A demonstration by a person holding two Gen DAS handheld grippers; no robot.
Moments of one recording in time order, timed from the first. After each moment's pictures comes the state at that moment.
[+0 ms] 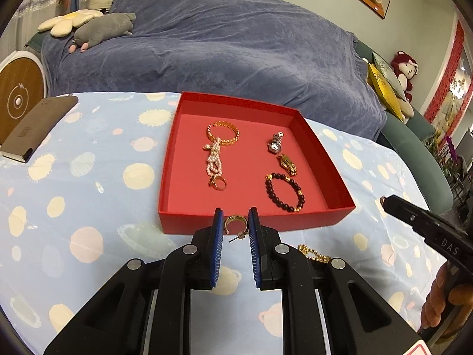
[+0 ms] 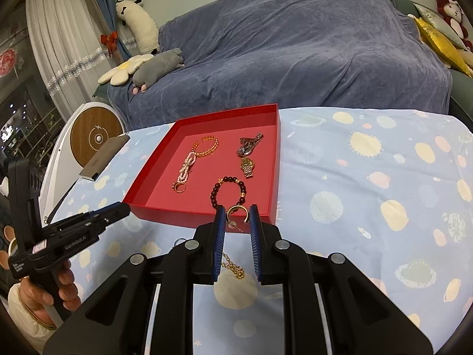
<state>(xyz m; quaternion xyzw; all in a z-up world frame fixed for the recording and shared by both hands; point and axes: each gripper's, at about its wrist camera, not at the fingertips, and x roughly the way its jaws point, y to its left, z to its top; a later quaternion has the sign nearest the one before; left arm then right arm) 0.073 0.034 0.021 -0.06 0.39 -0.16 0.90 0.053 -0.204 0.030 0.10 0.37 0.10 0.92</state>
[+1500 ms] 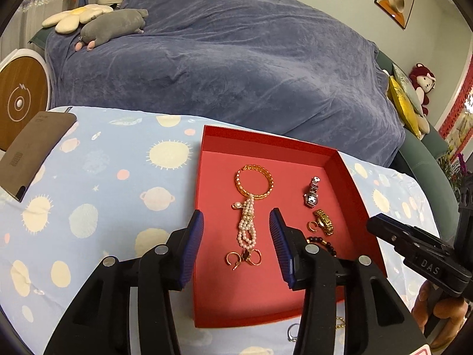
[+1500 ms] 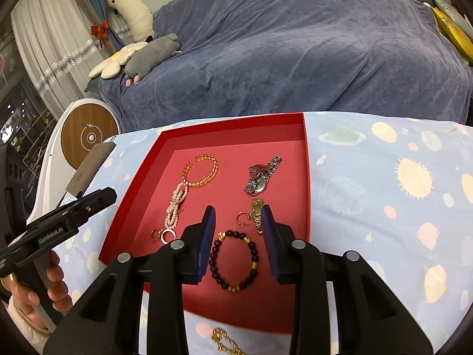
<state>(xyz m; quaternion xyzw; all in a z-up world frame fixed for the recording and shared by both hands) 0.164 0.053 0.032 -0.08 0.40 -0.13 0.90 0.149 -0.189 0.018 0.11 0.40 0.11 0.90</state>
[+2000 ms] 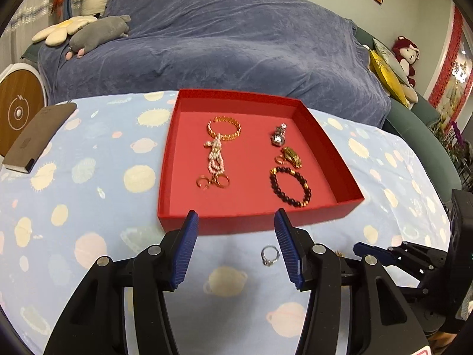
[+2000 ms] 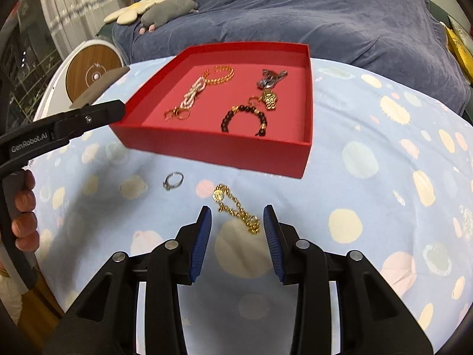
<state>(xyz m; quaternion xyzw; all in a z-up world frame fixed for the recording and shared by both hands) 0.073 0.022 0.013 -0.02 0.42 -0.16 0.90 0.049 -0.153 -0.036 -0.01 0.46 0.12 0.88</state>
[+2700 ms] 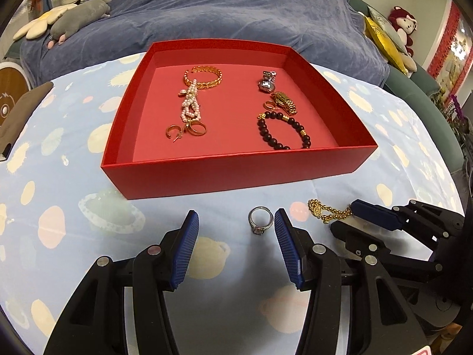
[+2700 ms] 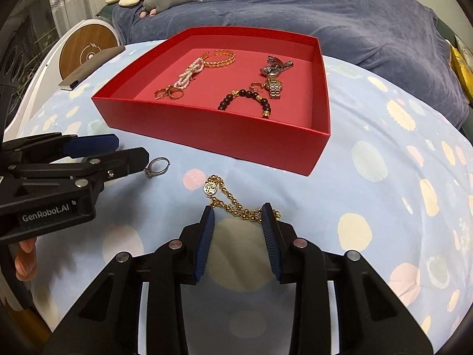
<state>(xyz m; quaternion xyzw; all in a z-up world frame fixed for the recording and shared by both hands) 0.076 -0.008 -0.038 0.01 0.47 -0.17 0.87 0.058 -0.151 -0.055 -0.04 0.46 0.10 0.88</state>
